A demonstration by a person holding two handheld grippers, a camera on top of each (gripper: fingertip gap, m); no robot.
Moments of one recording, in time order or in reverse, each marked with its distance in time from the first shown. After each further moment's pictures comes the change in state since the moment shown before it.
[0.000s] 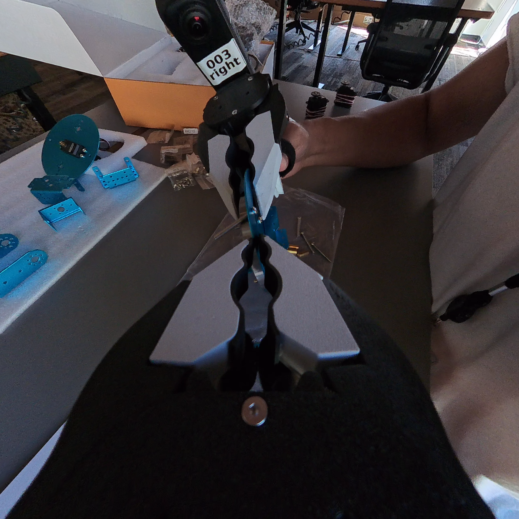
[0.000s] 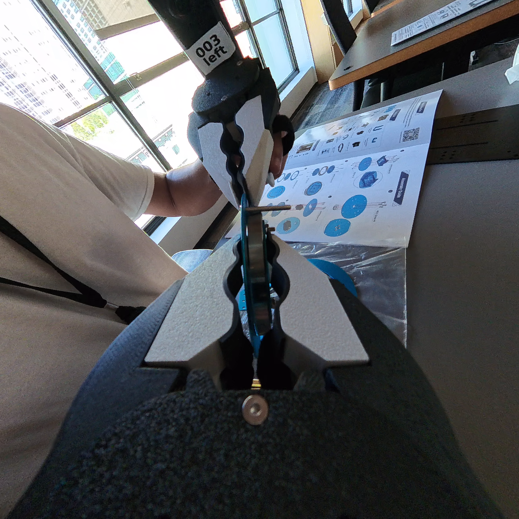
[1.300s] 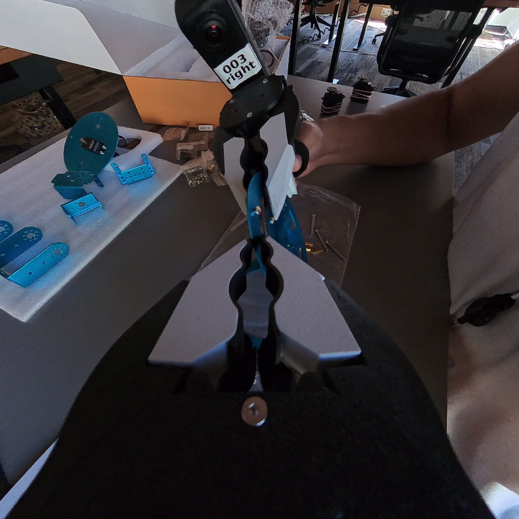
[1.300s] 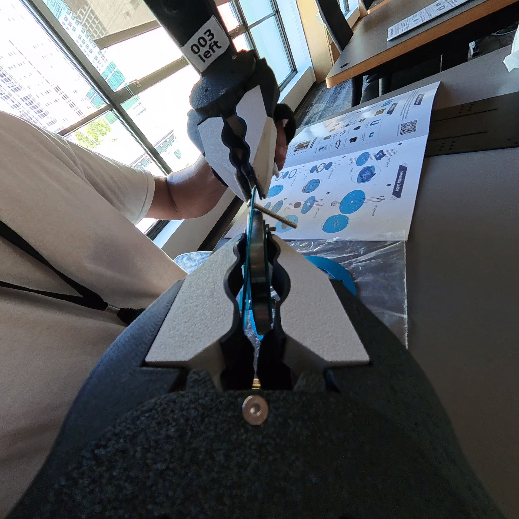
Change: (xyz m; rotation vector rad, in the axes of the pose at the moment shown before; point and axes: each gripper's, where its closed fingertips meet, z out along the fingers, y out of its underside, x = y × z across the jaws) left arm -0.012 0.002 -0.003 -0.005 -0.043 0.003; right arm 0.005 0.003 0.001 0.007 0.000 0.034
